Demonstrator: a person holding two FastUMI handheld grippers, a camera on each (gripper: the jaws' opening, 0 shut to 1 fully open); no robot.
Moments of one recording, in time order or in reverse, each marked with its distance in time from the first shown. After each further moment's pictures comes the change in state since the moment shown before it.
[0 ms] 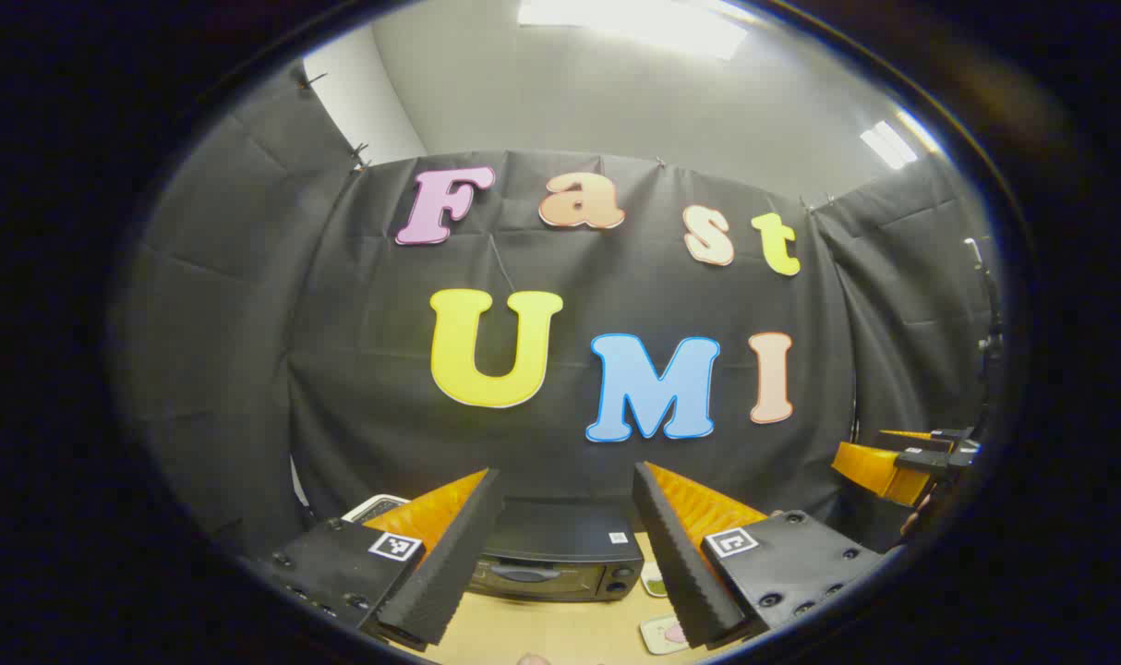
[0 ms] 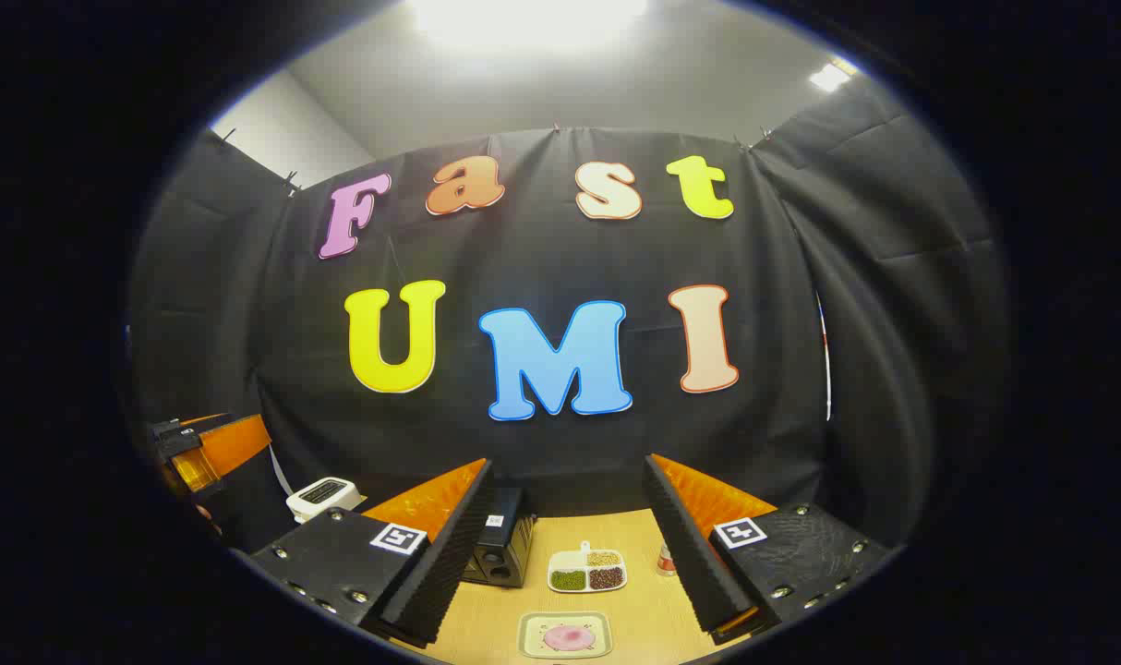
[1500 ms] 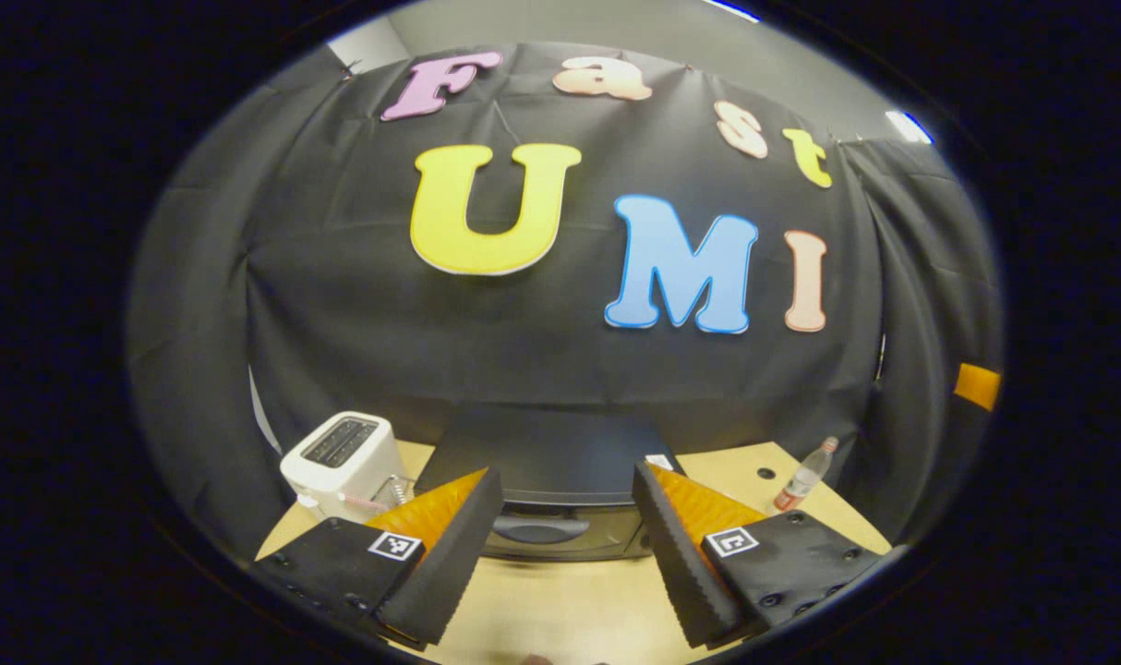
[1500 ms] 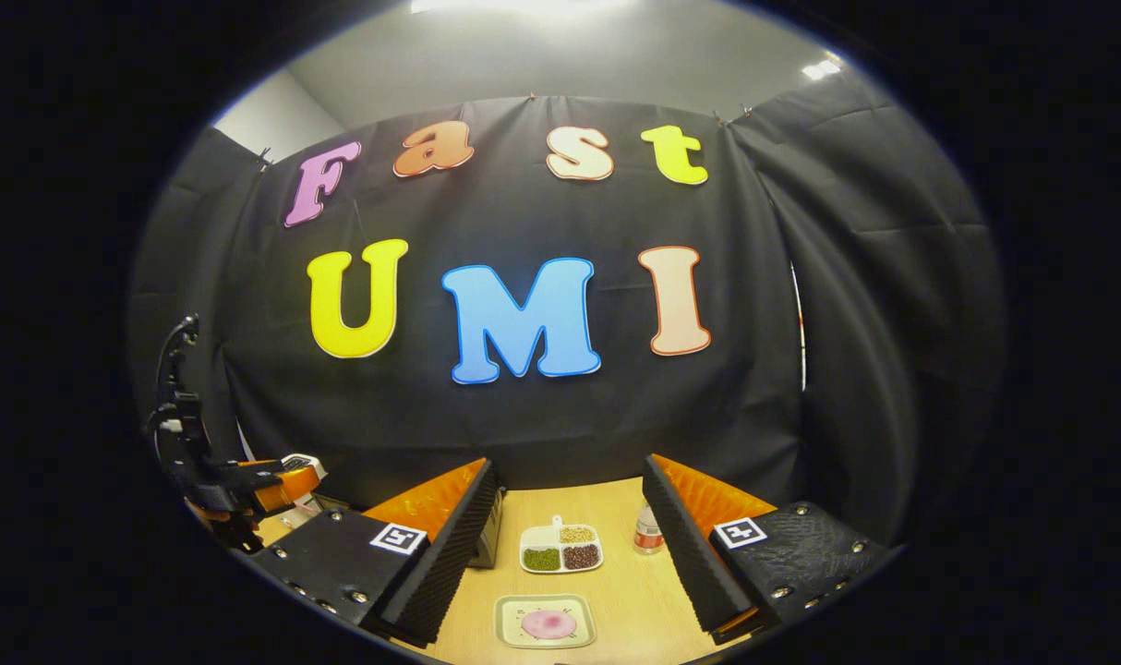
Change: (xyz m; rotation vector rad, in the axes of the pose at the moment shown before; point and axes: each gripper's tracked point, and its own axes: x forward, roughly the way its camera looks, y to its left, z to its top) left arm 0.133 0.047 -0.200 -0.038 0.357 -0.042; right arm 0.014 -0.032 -0.053 -0.011 0.104 -0.119
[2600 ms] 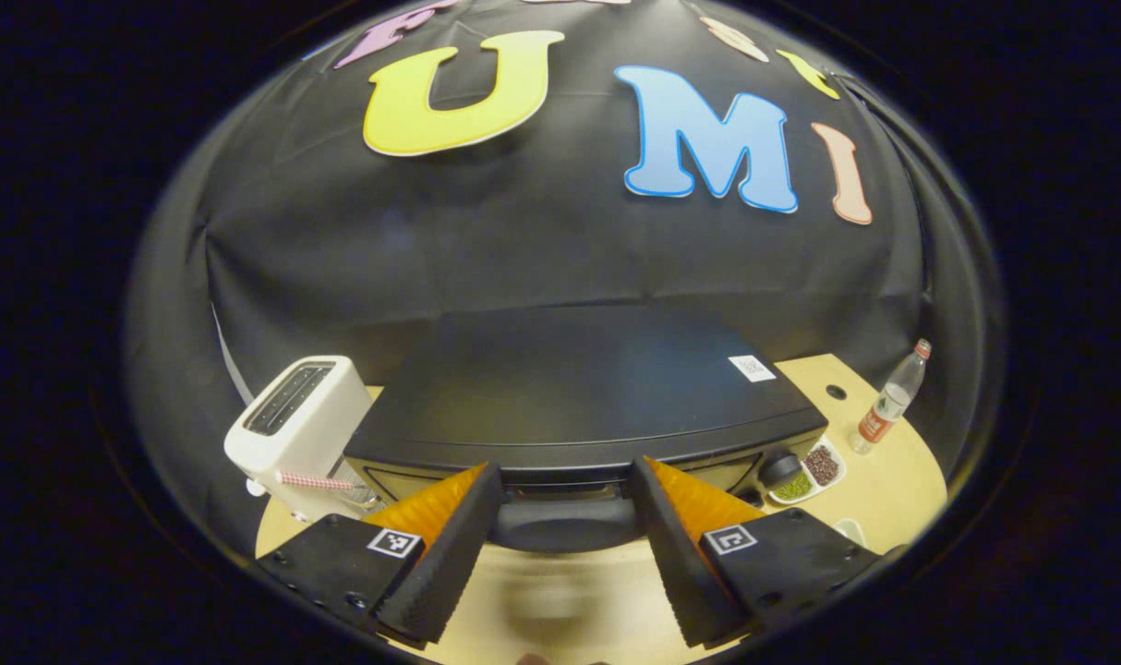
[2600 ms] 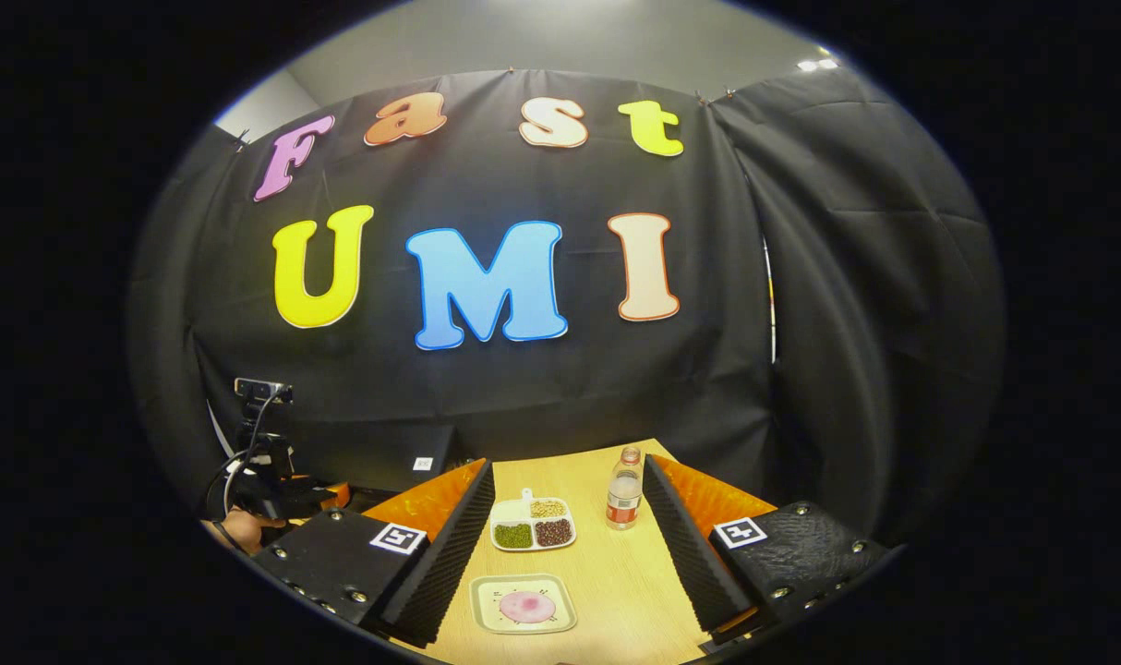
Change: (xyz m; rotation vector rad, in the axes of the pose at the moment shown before) left arm 0.115 0.023 -0.100 0.108 0.229 0.054; right arm 0.004 -0.012 -0.033 0.001 0.094 -0.079
